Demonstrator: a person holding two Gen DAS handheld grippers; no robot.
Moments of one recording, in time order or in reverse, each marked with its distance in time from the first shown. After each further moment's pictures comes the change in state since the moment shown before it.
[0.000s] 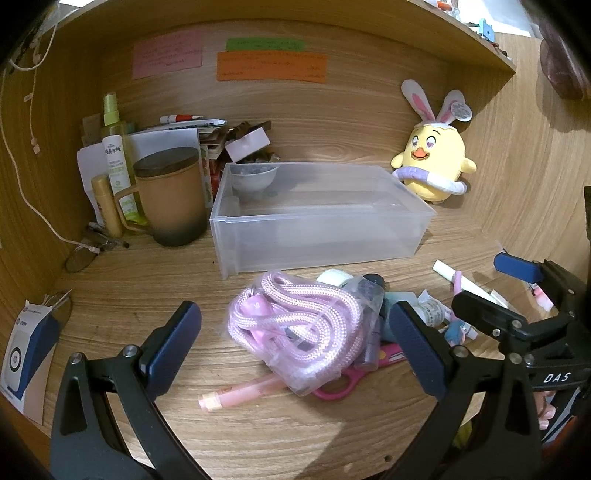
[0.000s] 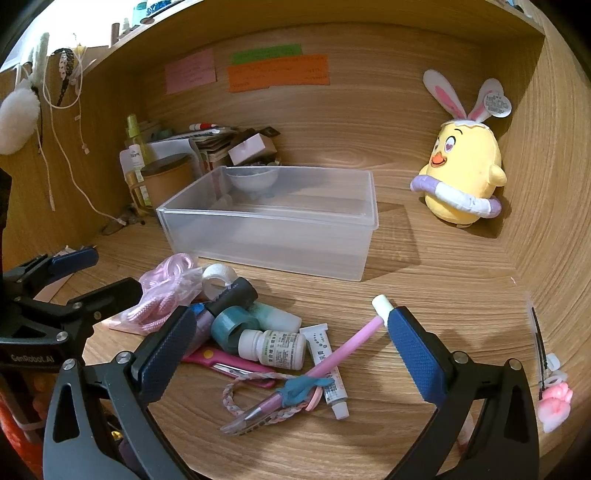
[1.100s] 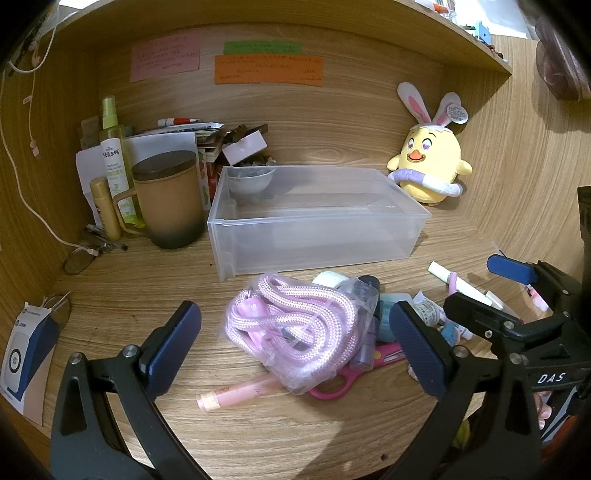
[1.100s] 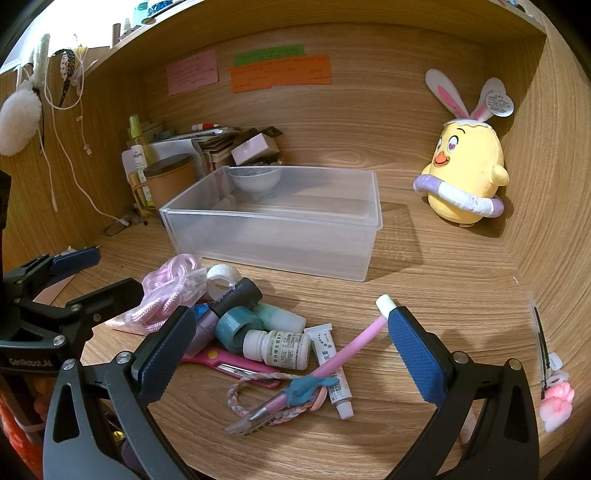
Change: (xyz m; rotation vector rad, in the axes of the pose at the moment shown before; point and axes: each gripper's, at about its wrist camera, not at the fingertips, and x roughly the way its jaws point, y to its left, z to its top) left arm -0.004 -0.006 0.001 -0.003 -0.007 0.001; right arm -0.001 0.004 0.001 -0.003 0.000 0.009
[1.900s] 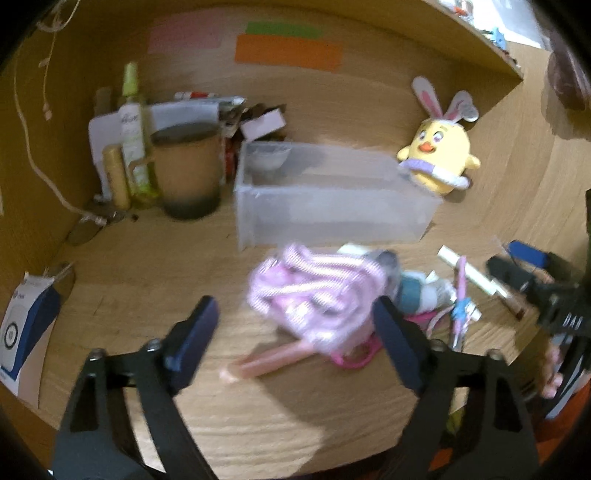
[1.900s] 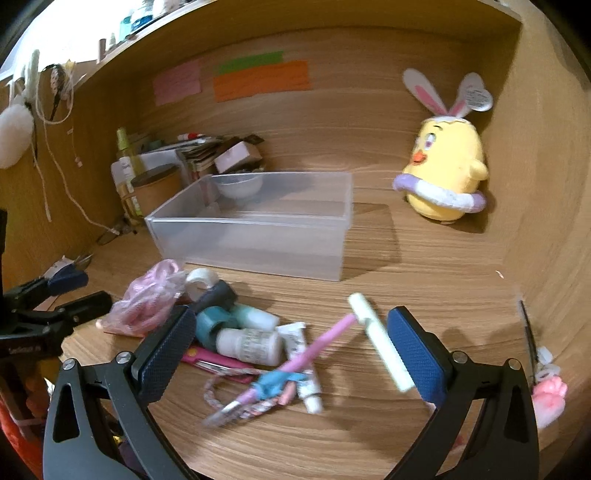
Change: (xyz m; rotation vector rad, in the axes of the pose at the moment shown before) left arm -0.002 0.033 -0.020 -0.059 0.069 -0.022; right arm -0.011 -0.028 -0.004 0.043 -0.022 -0.029
